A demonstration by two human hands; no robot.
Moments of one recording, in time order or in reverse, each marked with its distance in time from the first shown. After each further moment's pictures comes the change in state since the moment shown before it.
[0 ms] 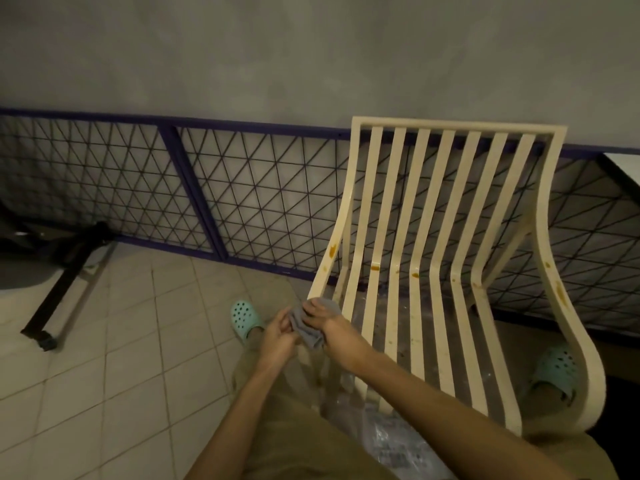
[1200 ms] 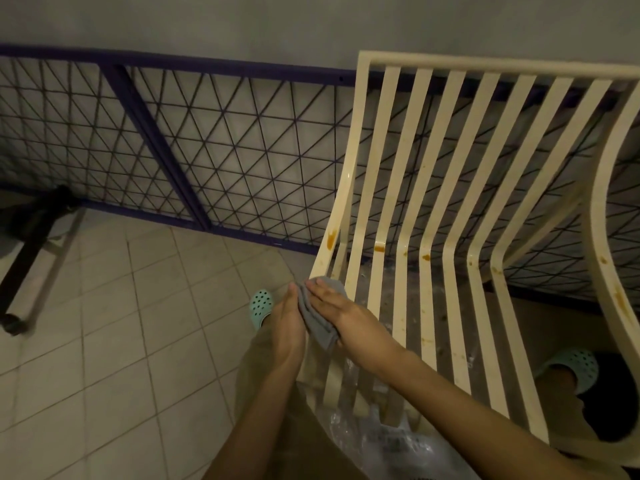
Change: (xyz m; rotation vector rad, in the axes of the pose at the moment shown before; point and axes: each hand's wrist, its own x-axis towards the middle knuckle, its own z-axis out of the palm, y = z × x) left_hand 0.095 -0.010 0.048 -0.206 0.163 -0.203; right_hand 0.048 0.065 -0.017 -0.146 -0.006 -0.109
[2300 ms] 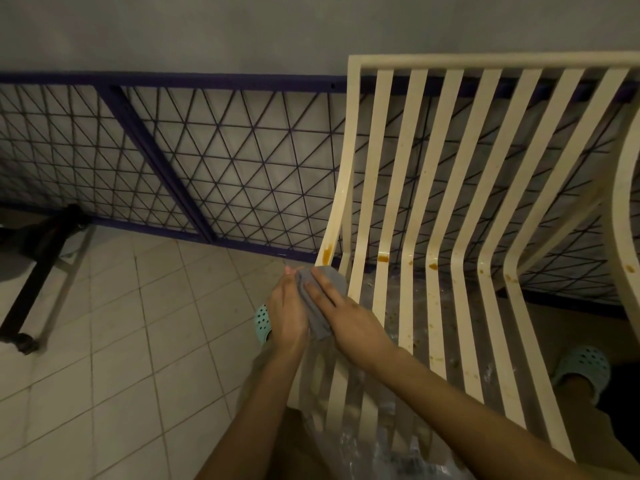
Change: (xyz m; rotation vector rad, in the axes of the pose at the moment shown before) left_hand 0.014 0.044 0.034 0.153 0.108 0.314; right_hand 0.026 0.021 -0.007 -0.191 0.027 0.135
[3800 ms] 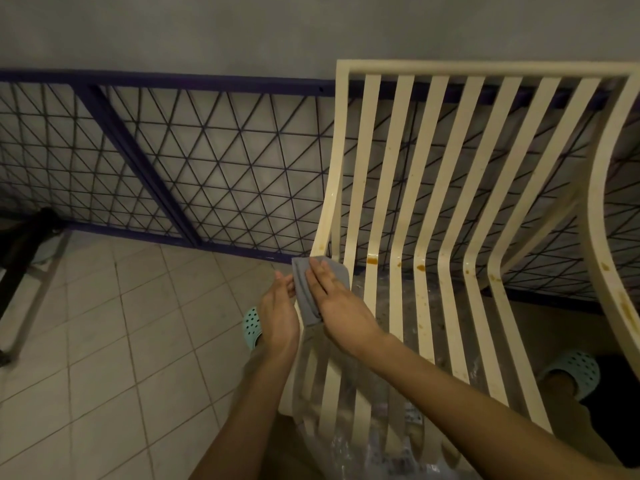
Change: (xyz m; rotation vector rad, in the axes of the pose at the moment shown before) left_hand 0.006 -0.004 0.002 -0.072 -0.025 -0.003; right_hand 0.020 0.002 -0.016 -0.036 -0.032 0.025
